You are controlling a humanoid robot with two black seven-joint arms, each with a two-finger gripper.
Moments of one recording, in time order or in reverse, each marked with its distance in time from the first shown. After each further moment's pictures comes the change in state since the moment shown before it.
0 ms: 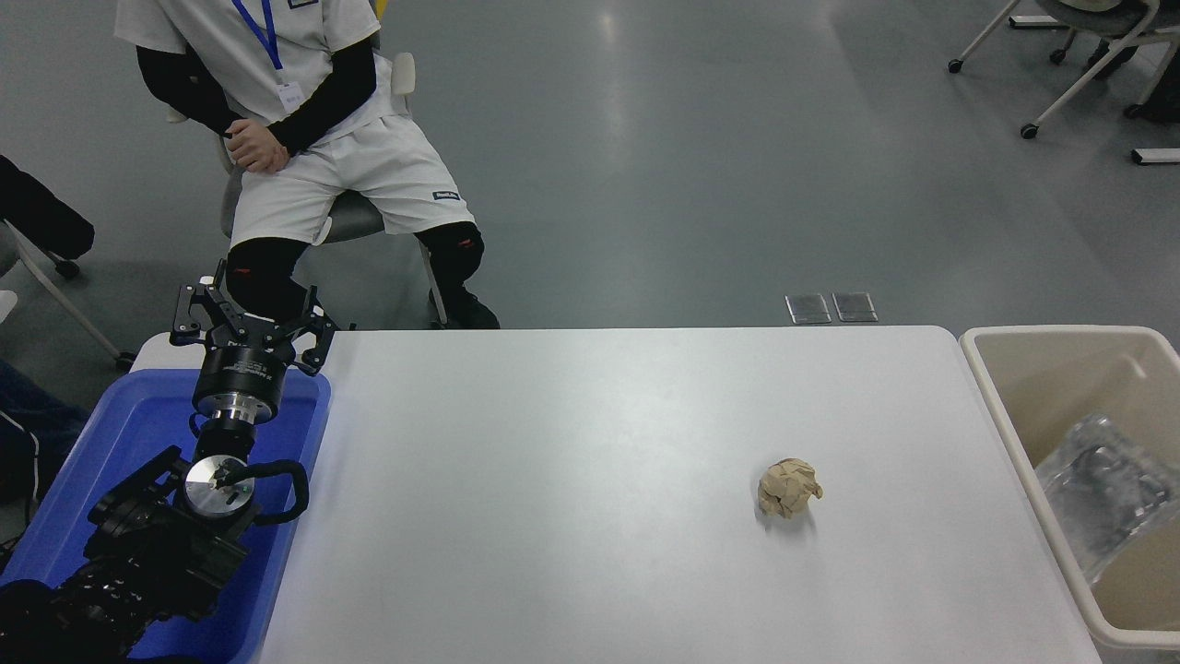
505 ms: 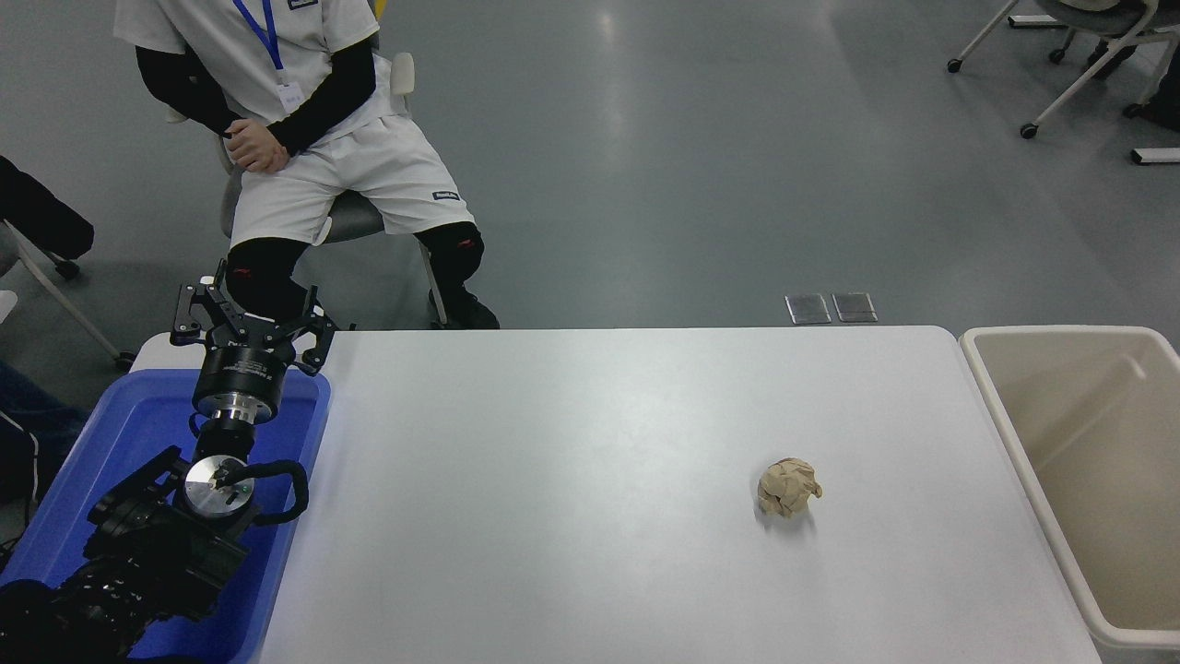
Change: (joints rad) left arm 0.000 0.000 0.000 0.000 0.000 0.000 0.001; right arm 0.041 -0.007 -0.005 0.116 -0.005 -0.005 0.001
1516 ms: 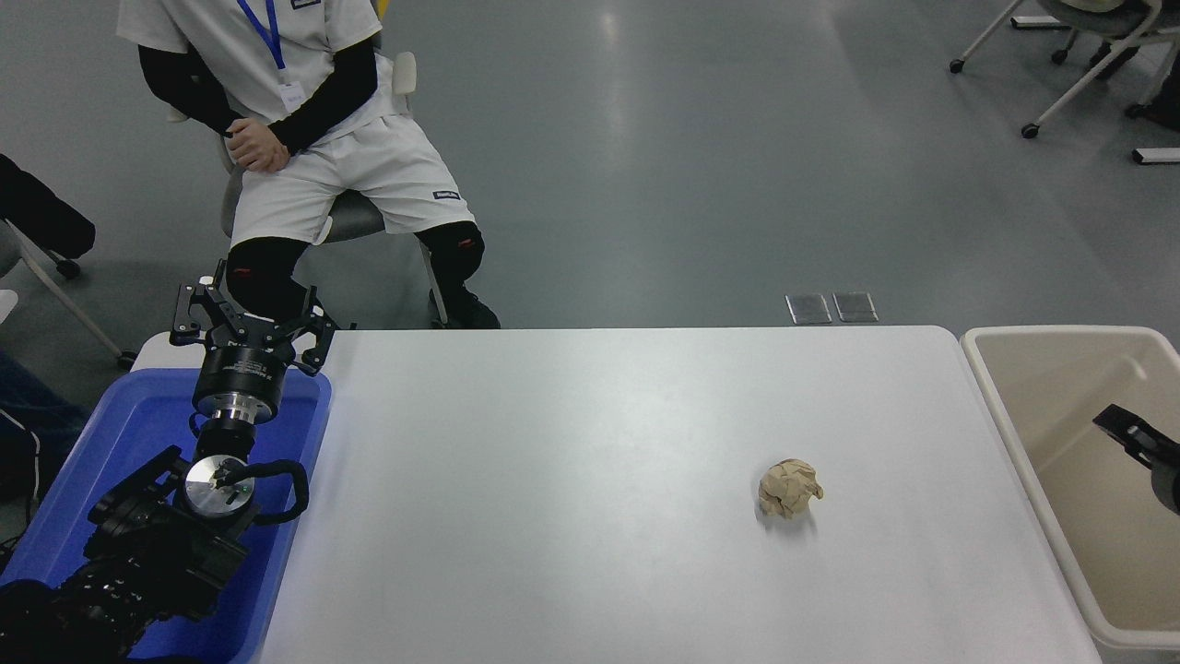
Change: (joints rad) left arm 0.000 0.000 0.000 0.000 0.000 -0.001 0.000; right arm 0.407 -0.221 -0.419 0.622 -0.062 0.204 -0.002
